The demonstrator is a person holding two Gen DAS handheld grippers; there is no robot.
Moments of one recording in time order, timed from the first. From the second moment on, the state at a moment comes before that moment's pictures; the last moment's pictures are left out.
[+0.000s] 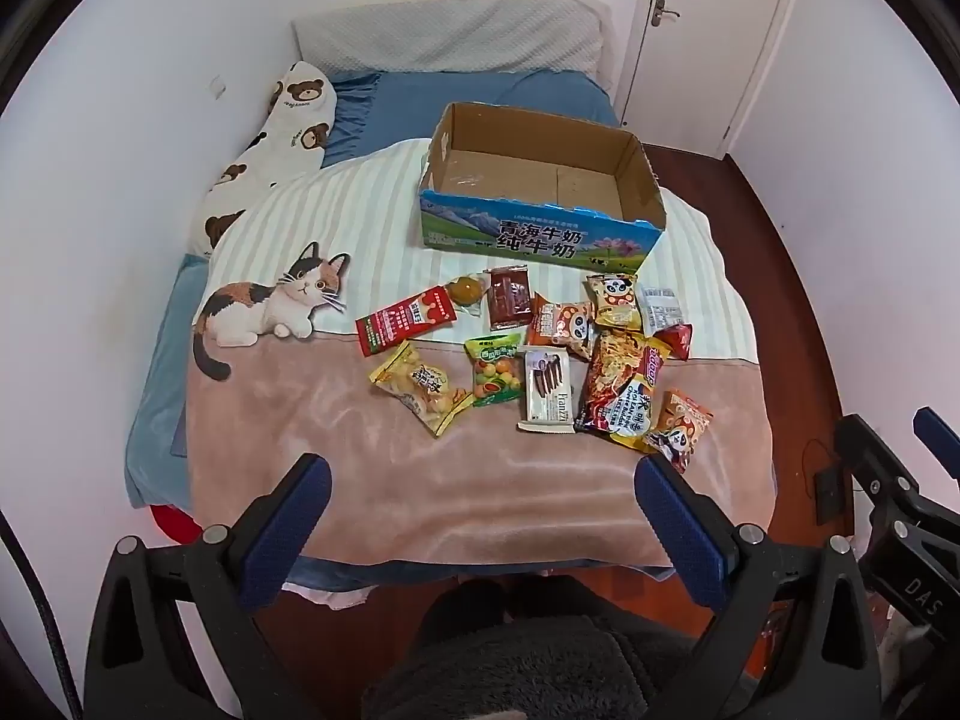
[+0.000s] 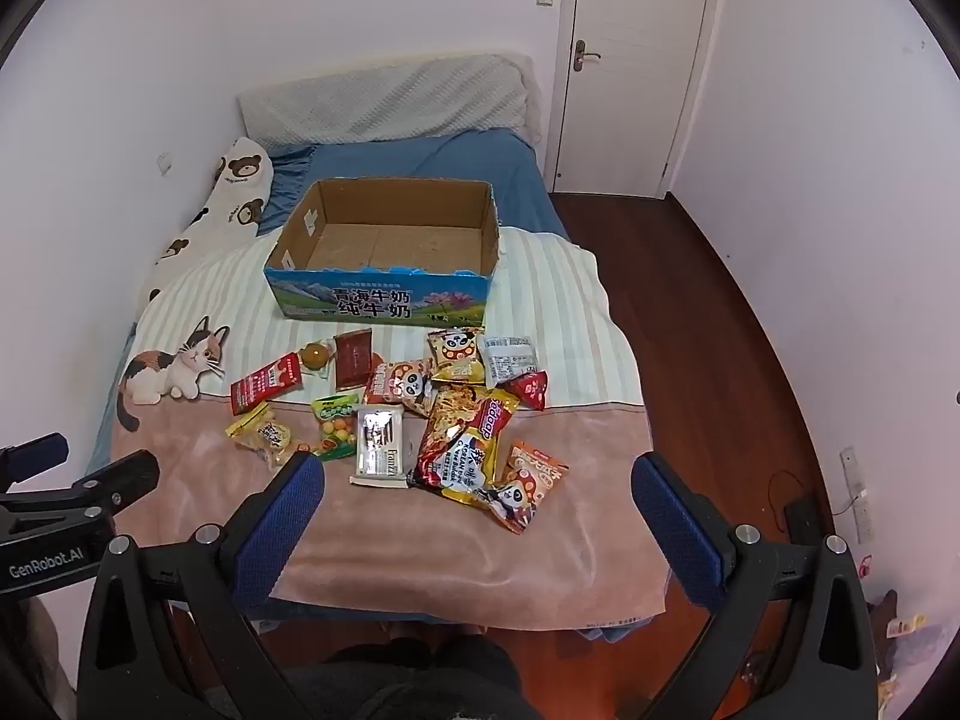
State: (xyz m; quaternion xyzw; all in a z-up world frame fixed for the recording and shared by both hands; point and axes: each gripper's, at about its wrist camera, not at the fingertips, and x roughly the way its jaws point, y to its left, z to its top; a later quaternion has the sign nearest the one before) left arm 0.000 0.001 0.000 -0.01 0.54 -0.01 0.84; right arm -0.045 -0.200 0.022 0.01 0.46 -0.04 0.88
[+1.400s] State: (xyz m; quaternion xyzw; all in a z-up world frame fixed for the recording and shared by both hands) left arm -0.005 0.001 0.003 0.00 0.53 -0.01 0.85; right arm -0.043 -0.197 0.022 0.00 0.46 -0.05 0.89
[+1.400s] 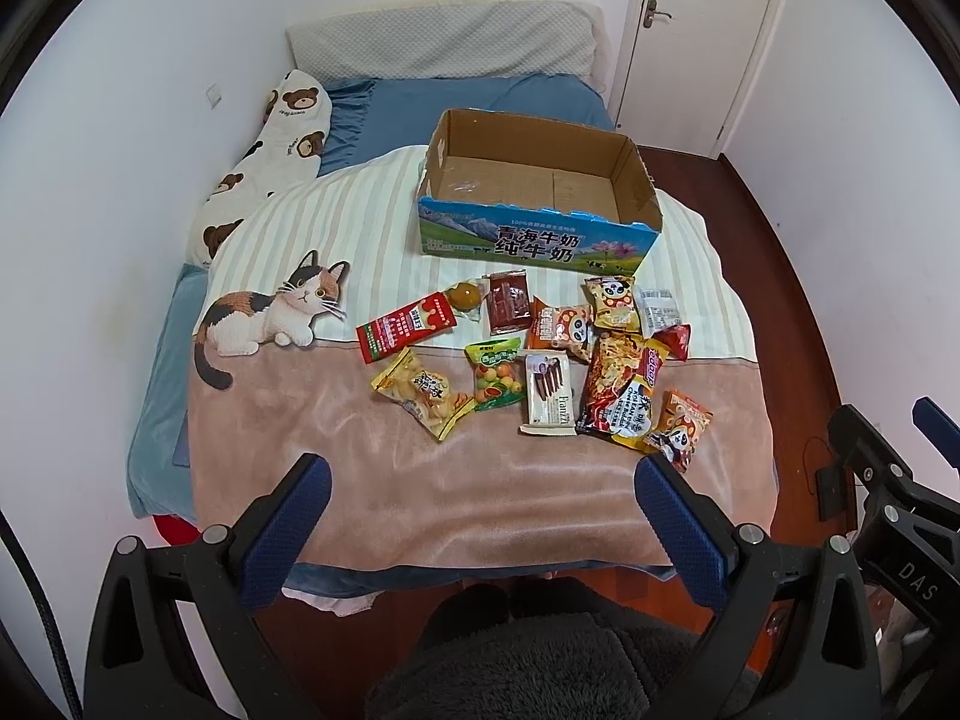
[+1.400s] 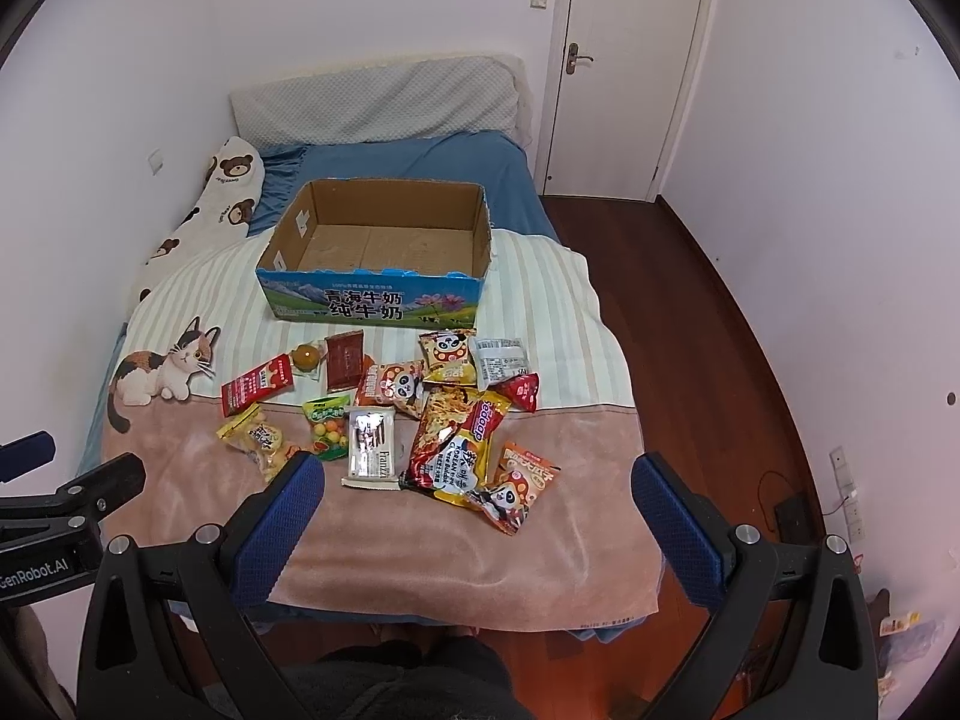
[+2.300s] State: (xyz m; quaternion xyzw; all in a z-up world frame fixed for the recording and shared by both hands) left arm -0.004 0.001 0.003 0.00 0.53 -0.01 0.84; right arm -0.038 -0.197 0.021 0.00 0.46 -0.06 0.89
